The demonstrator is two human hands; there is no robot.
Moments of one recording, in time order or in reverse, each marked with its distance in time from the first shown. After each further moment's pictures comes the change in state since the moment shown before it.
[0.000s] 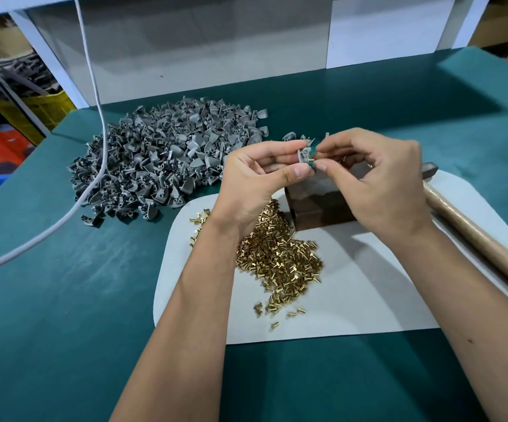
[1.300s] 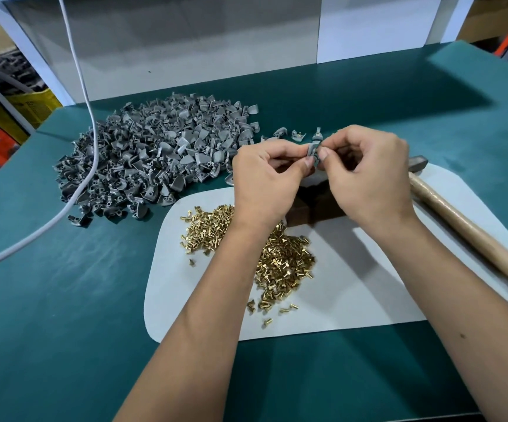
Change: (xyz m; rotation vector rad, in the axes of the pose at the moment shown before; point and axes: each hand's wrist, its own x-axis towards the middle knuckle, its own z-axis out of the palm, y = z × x) left_hand 0.001 -0.007 0.037 0.345 0.220 0.113; right_hand 0.001 -0.002 0.006 -0.106 0.077 0.224
